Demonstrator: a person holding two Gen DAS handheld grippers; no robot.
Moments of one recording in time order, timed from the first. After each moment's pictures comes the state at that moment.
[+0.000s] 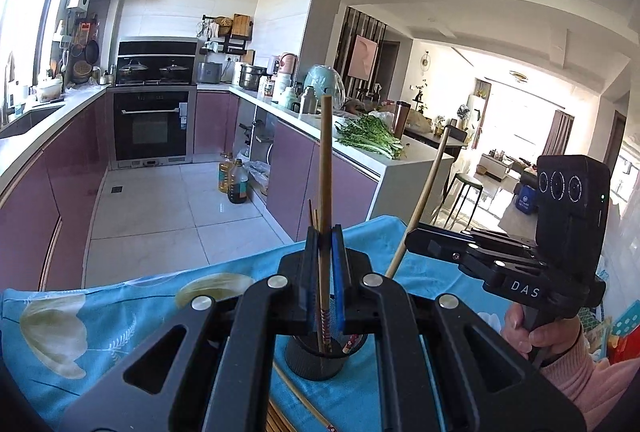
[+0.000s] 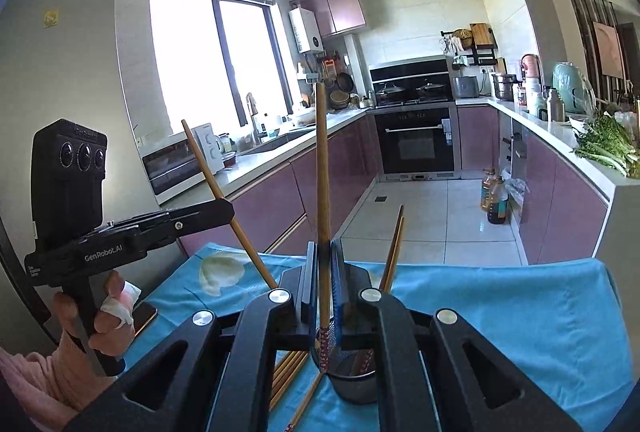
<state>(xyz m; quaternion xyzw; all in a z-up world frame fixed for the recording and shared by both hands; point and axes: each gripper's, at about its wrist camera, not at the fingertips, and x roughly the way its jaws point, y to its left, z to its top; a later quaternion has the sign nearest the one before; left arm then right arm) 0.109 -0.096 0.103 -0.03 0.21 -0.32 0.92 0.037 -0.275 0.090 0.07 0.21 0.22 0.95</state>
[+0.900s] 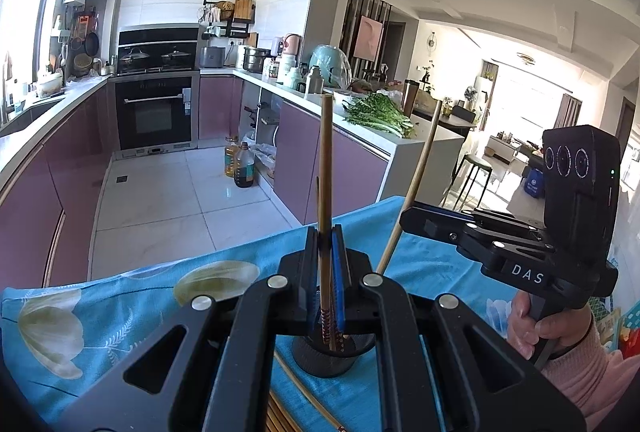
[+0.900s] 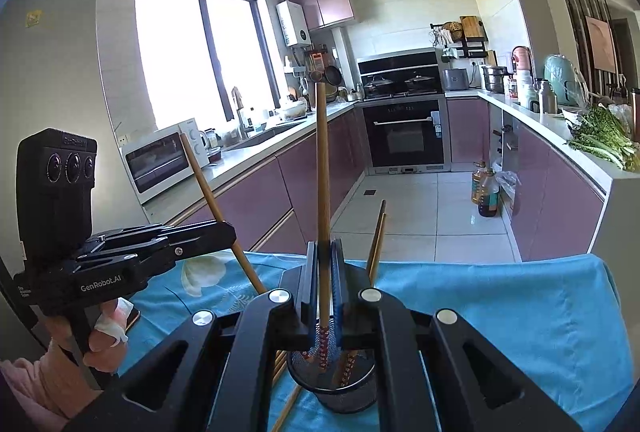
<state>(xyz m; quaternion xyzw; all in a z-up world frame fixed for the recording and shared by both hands) 0.120 -0.111 0.093 -0.01 0.24 -0.31 0.92 0.059 -0.275 0.078 0.07 0.22 0.20 0.95</state>
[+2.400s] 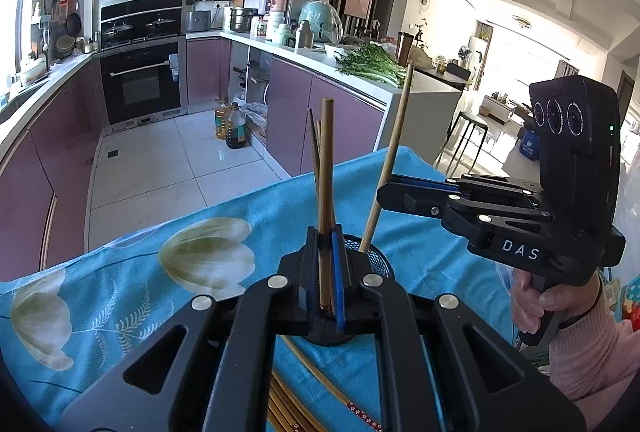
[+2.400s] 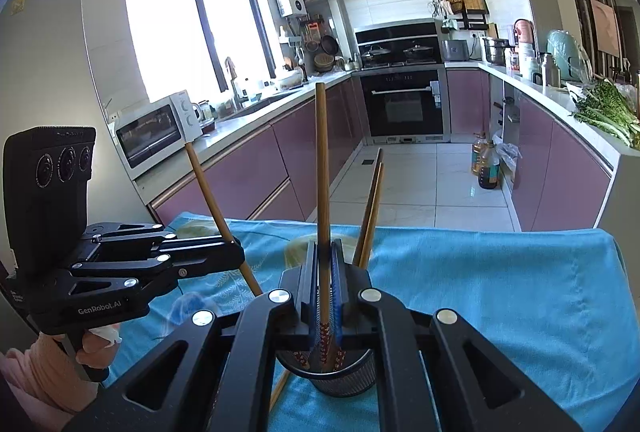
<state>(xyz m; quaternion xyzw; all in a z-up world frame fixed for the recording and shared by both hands) 0.135 -0.122 0.067 0.03 0.31 -0.33 0.89 0.086 -0.273 0.050 0.07 0.29 0.20 0.93</state>
